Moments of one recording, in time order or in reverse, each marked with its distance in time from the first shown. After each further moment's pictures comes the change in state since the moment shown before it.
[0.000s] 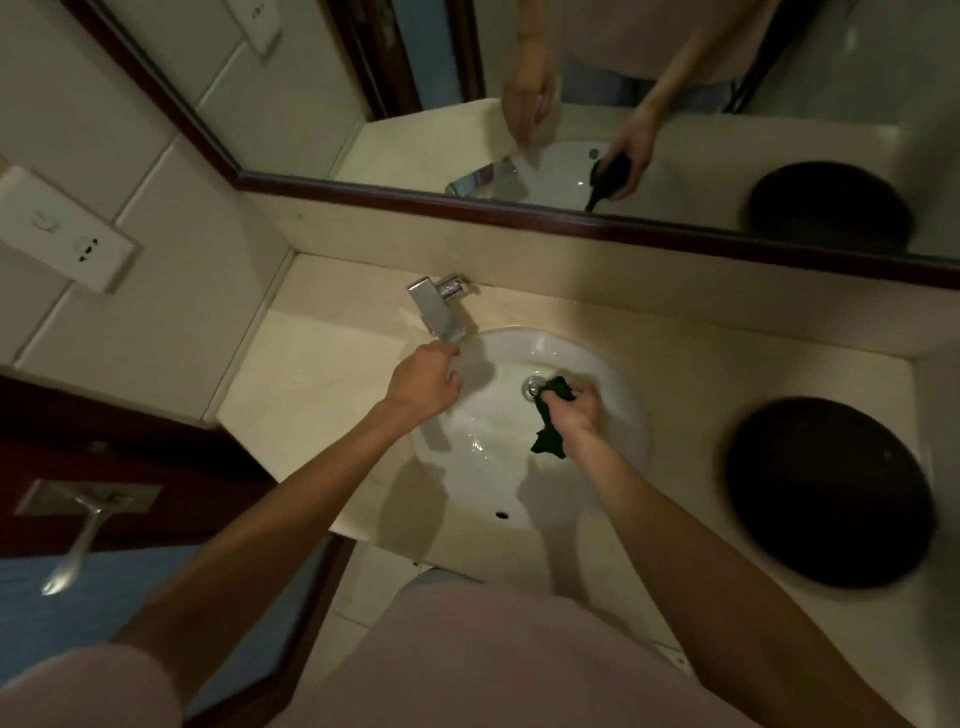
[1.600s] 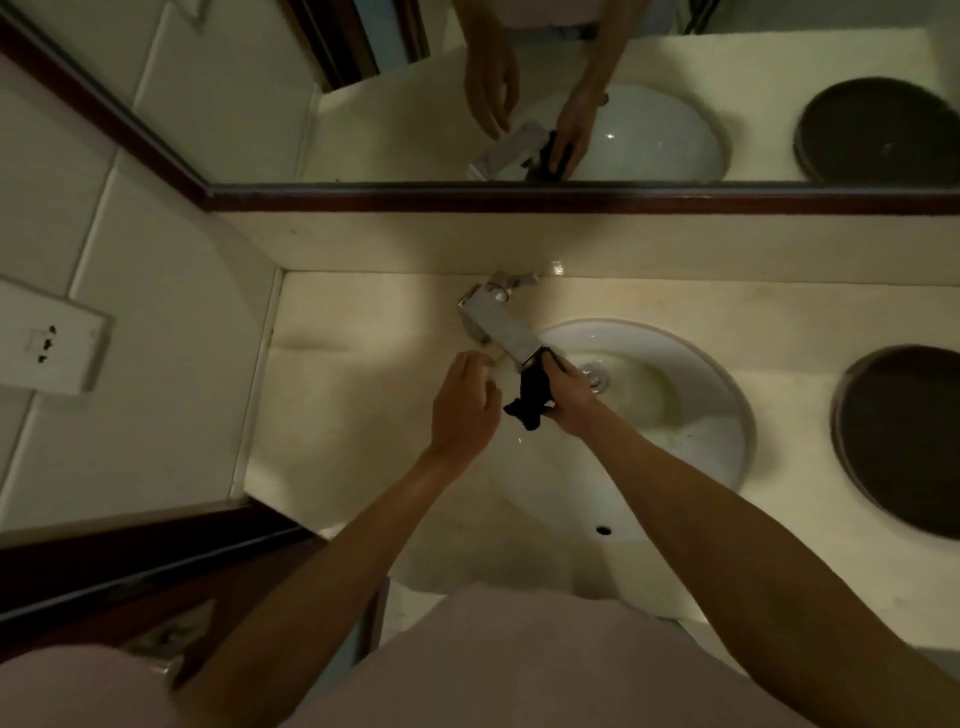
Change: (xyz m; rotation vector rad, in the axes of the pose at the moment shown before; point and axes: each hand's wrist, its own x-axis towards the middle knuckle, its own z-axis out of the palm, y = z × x) left_hand 0.036 -0.104 0.035 -0.436 0.189 0.134; right_hand 0.031 -0.010 0.163 0.248 -0.190 0.133
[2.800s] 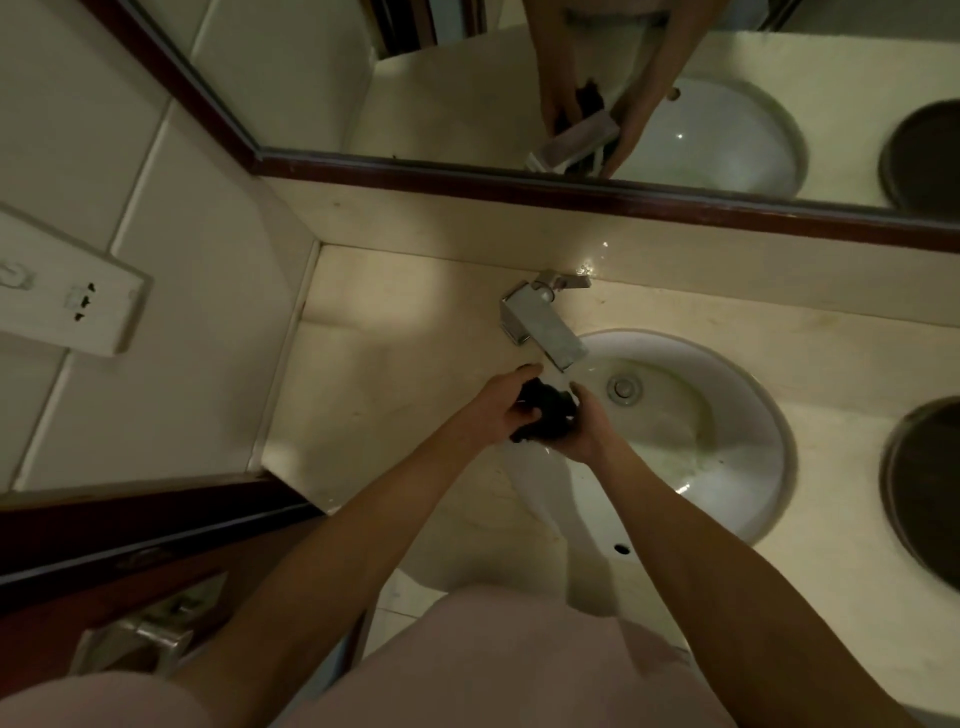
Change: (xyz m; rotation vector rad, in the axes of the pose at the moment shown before) left_hand 0.041 -0.016 0.019 -1.120 -0.376 -1.079; right_hand 0.014 0.037 0.012 0.347 -0.069 0.428
